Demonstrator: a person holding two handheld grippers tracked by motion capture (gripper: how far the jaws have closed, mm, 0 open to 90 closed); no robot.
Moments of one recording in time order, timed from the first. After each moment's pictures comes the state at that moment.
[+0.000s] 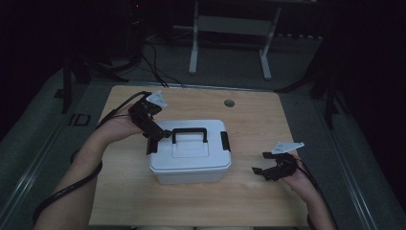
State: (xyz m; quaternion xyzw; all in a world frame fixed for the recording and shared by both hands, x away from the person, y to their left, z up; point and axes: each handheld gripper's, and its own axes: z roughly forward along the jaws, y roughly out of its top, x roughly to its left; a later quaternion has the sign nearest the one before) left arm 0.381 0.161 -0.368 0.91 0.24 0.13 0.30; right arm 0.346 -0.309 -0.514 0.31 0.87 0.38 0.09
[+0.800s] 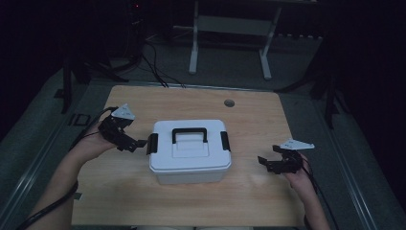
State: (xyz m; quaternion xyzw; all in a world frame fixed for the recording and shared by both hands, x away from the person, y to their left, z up) left arm 0.352 0.239 -0.416 0.88 0.32 0.15 0.33; right arm 0.352 -0.327 -0.517 0.40 0.80 0.41 0.17
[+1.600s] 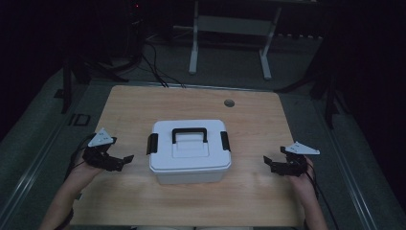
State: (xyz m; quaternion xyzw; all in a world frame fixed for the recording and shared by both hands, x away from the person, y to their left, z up) left arm 0.307 0.283 -0.499 0.82 0.39 0.19 0.39; right arm 0.341 -0.340 -0.523 0.43 0.77 0.41 0.22
